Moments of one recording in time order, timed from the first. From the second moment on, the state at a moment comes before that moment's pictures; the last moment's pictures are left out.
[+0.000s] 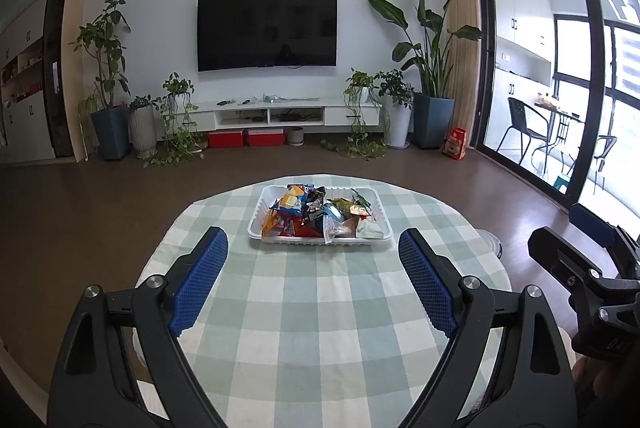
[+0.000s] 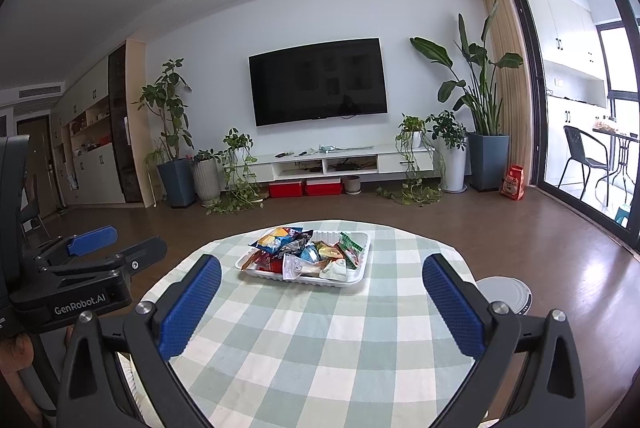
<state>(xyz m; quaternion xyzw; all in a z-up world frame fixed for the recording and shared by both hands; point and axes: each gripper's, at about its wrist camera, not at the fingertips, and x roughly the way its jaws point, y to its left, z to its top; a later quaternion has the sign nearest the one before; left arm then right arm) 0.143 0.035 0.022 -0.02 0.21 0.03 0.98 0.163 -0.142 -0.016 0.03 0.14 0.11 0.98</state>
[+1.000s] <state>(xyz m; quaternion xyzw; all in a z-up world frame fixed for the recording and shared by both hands) 0.139 0.034 0.018 -0.01 0.20 0.03 0.98 0.164 -0.141 -0.022 0.03 0.14 0.11 0.98</state>
